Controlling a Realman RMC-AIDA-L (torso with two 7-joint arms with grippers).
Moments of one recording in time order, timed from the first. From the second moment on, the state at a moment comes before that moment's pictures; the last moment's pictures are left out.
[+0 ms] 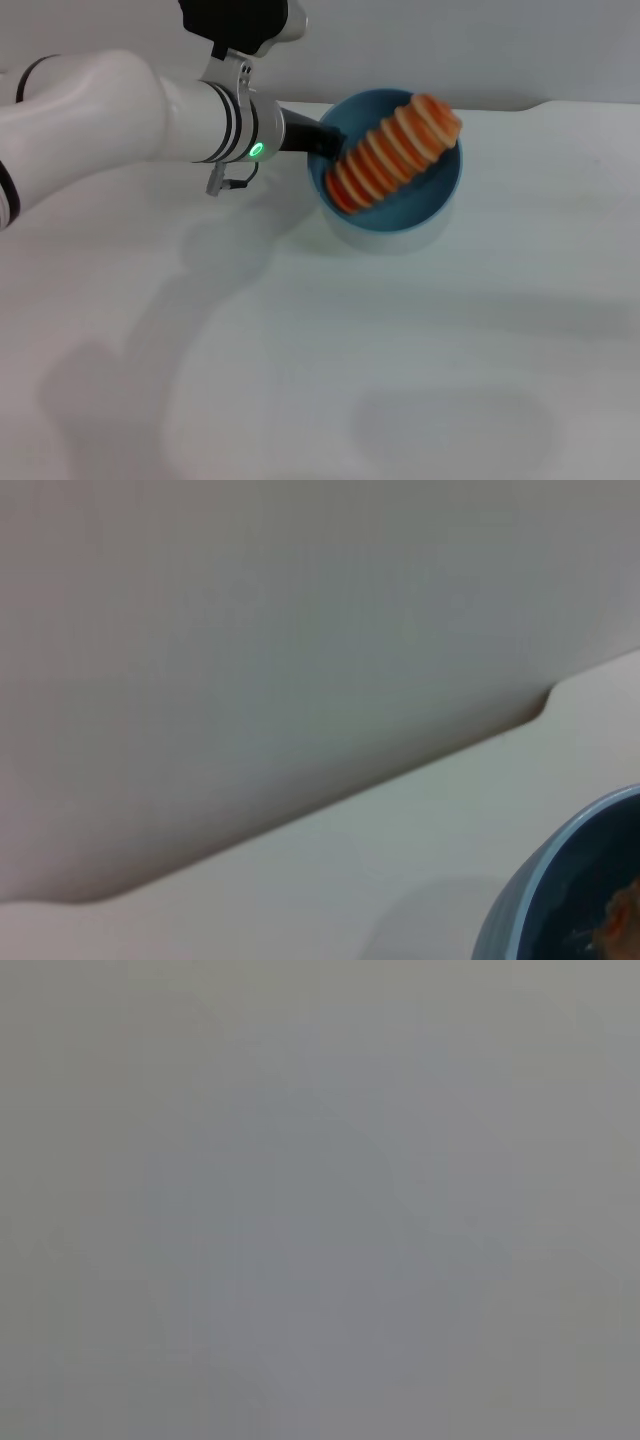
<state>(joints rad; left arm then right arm) -0.74 -2.07 1.73 0.77 2.30 0.50 -2.74 0.27 2.07 -0.91 -0.61 -0.70 -1.09 0.68</state>
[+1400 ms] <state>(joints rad) -0.79 -2.08 2.23 0.73 2.30 -0.16 -2.68 0.21 2.08 -0.73 -0.14 -0.68 -1.41 0.48</state>
